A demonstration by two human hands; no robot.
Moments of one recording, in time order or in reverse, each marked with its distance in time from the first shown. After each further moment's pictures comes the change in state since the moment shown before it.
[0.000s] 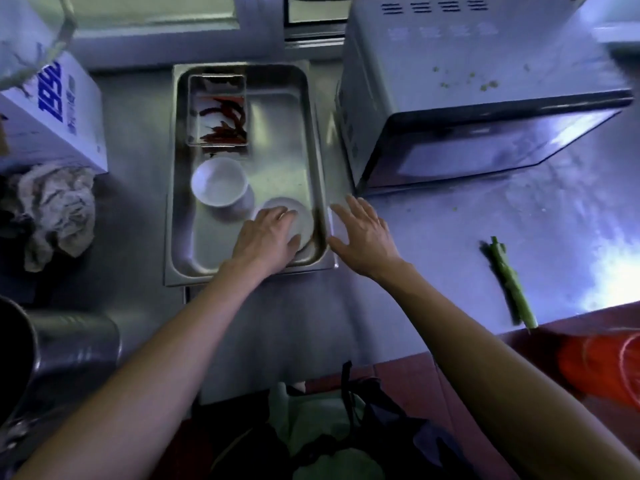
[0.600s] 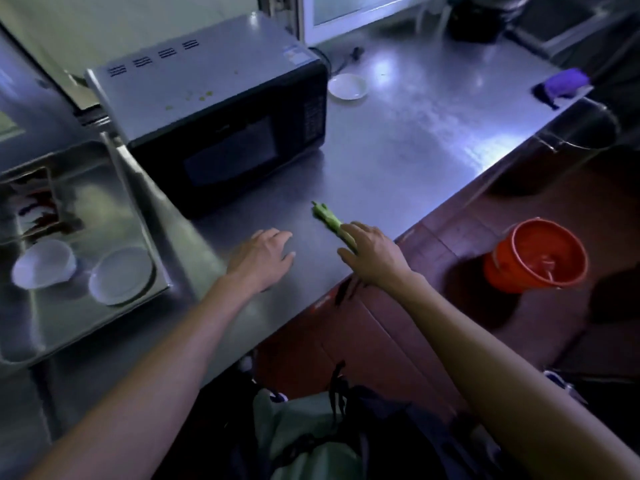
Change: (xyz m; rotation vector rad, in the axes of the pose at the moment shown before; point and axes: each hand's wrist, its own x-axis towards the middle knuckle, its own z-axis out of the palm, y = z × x) left_hand -0.026 0.313 0.059 0.165 -0.060 0.384; right_hand -0.264 0.239 -0.084 0.112 0.201 0.351
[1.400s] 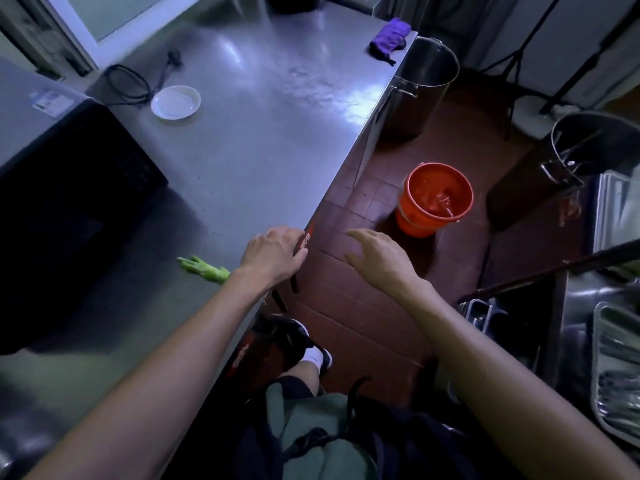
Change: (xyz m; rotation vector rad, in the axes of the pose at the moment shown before) left_hand 0.160 0.230 0.040 0.037 -0.166 0.439; right_hand -0.063 0.202 -0.058 0.080 0.187 0.502
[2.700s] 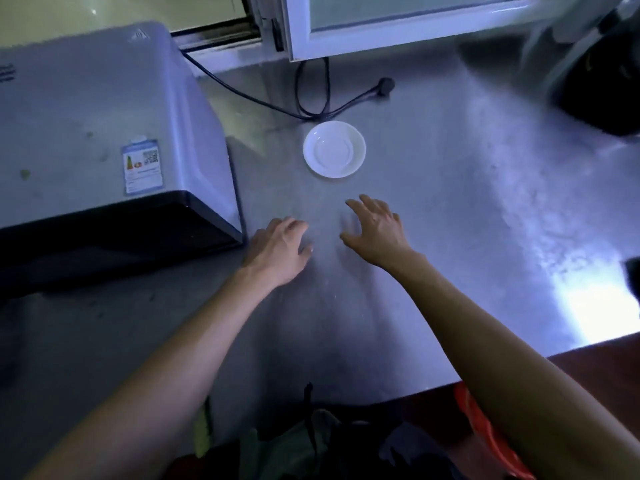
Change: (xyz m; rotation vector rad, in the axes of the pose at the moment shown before) left_hand 0.242 -0.216 -0.088 -0.261 0.082 -0.806; right_hand 0.525 -0.182 0.037 -0.206 -0.420 -0.719
